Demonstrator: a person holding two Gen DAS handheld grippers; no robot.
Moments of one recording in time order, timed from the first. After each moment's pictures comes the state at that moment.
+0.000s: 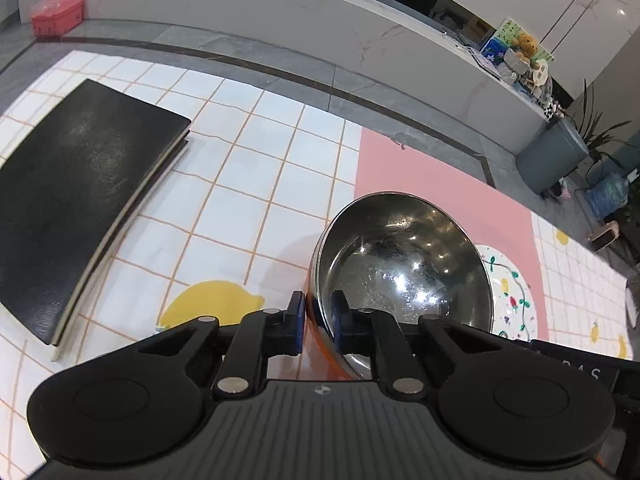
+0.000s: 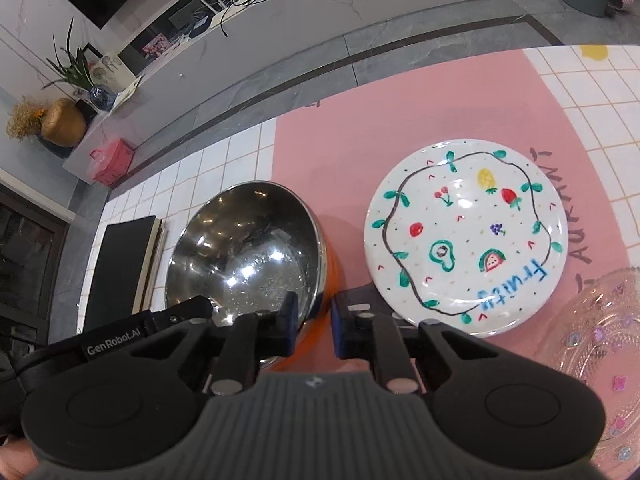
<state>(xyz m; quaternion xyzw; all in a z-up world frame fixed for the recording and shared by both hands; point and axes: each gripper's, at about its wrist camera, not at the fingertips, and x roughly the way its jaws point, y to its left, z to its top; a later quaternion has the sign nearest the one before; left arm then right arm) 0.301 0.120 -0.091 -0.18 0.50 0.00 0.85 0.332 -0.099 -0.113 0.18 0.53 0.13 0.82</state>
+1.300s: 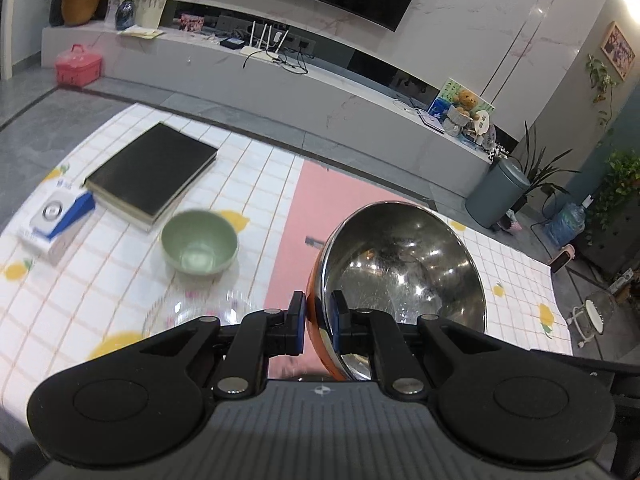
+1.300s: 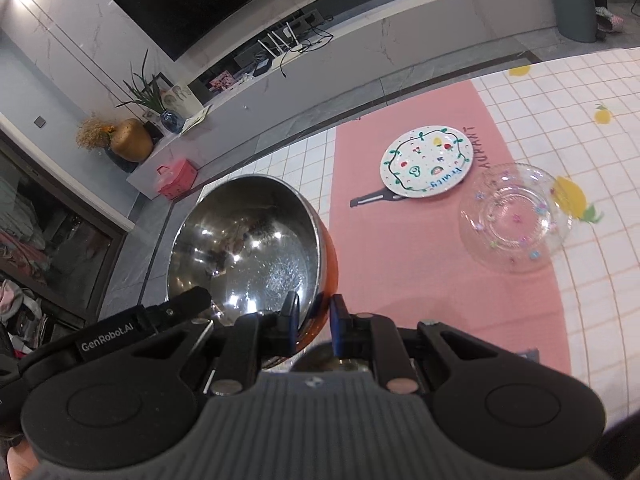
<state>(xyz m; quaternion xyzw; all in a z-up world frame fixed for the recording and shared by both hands) 0.068 0.078 0.029 -0.19 0.39 -0.01 0.90 0.075 -0.173 0.013 0.21 0.45 0.18 0.85</state>
